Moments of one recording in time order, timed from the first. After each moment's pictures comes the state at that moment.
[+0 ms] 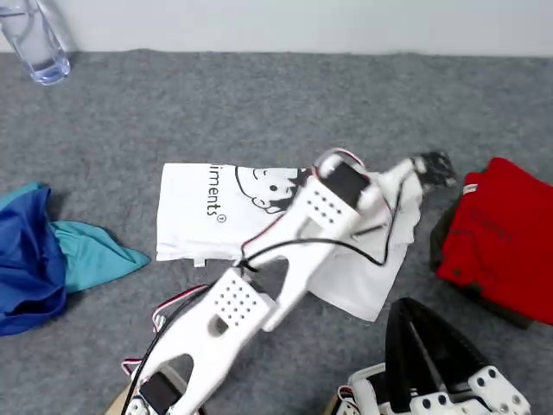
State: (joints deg) left arm 42.1 65.9 -82.0 98.9 -24.0; right arm -20.2 -104.3 21.7 88.9 -13.1
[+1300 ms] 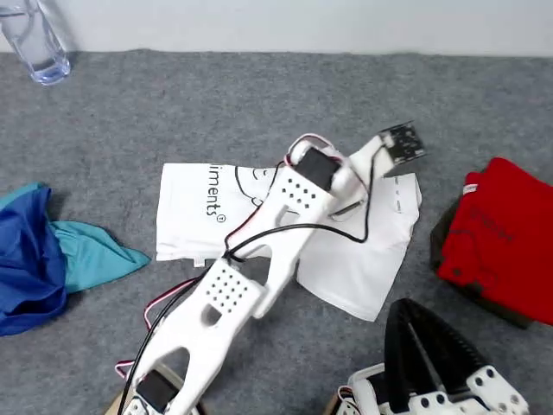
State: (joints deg) left arm 35.7 68.1 -88.2 98.9 -22.8; right arm -20.2 -104.3 21.7 90.3 -13.1
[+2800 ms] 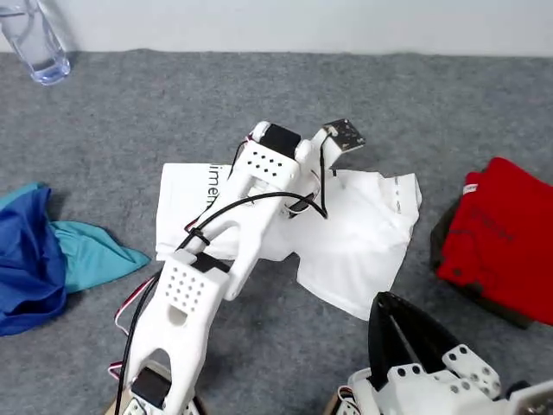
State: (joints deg) left arm 26.1 48.4 -48.7 98.9 -20.4; right arm -20.2 -104.3 28.7 94.7 -13.1
